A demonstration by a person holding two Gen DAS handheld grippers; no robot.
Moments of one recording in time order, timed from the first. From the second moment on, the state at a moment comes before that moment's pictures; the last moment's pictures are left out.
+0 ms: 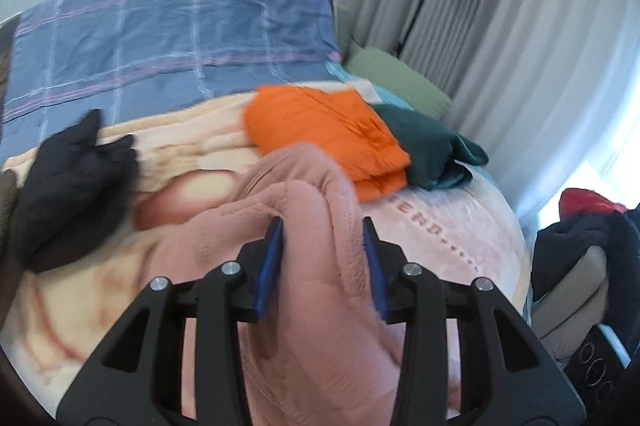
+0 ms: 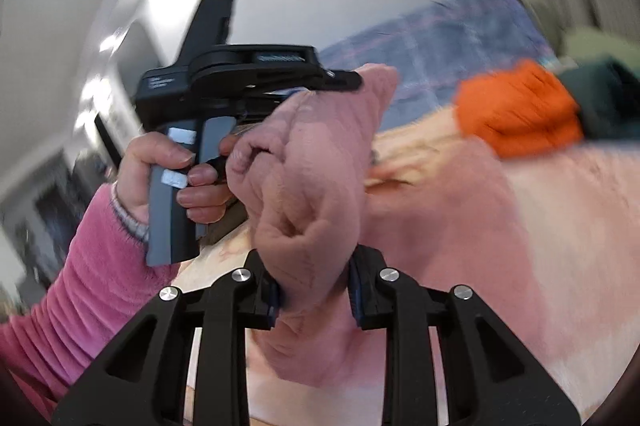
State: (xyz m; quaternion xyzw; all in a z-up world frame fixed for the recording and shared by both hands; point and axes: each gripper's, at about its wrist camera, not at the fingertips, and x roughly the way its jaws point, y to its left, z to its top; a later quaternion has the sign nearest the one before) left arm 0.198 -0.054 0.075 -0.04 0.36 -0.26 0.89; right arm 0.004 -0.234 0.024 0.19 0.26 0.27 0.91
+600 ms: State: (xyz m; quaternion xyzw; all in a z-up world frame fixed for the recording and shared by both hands) left arm 0.184 -0.064 0.029 0.01 0.37 -0.27 0.89; right arm 0.027 -0.306 -0.063 0.30 0.34 0.26 0.85
